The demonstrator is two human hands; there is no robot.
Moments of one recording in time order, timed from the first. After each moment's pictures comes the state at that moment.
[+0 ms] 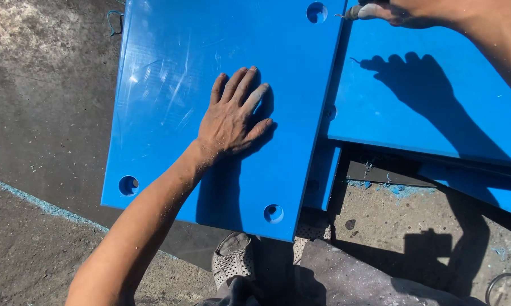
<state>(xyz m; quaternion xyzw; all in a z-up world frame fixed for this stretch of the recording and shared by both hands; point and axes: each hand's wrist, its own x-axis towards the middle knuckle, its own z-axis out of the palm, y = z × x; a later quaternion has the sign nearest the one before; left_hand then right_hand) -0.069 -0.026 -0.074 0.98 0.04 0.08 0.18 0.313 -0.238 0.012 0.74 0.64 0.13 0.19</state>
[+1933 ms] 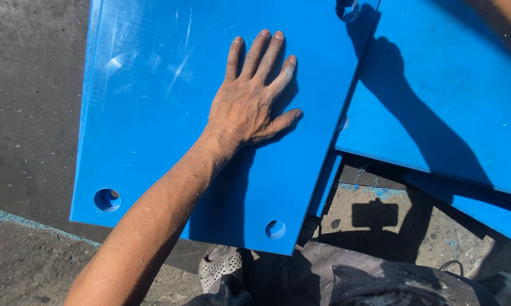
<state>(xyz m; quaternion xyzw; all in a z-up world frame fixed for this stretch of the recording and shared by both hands) -0.018 -0.009 -0.086 0.97 0.07 0.10 0.21 0.323 -0.159 -0.078 0.62 0.63 0.19 0.42</state>
